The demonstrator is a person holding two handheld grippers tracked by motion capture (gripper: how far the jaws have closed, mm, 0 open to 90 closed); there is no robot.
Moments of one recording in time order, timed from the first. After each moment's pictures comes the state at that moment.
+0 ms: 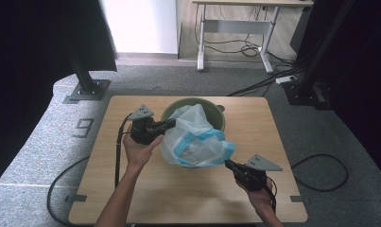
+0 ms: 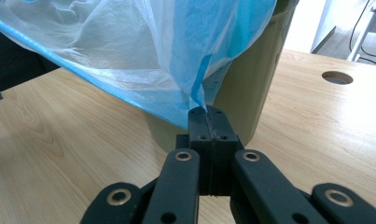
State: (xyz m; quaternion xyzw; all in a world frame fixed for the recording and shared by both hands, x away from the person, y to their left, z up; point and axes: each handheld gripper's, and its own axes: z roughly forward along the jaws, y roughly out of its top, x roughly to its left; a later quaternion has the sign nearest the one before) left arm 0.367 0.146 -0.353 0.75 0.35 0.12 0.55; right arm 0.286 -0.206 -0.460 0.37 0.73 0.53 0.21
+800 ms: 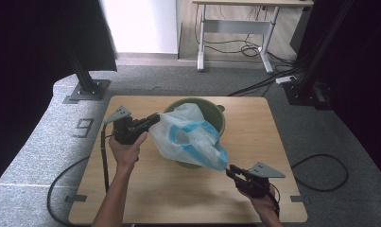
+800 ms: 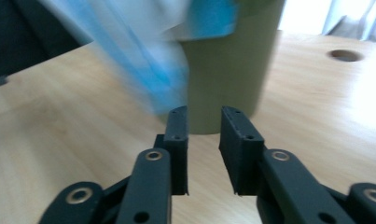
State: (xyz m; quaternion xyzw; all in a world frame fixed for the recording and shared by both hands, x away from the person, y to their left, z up) left arm 0.363 0.189 -0.359 0.68 0.39 0.14 0.61; right arm 0.277 -0.223 -0.483 0.37 0.74 0.53 0.19
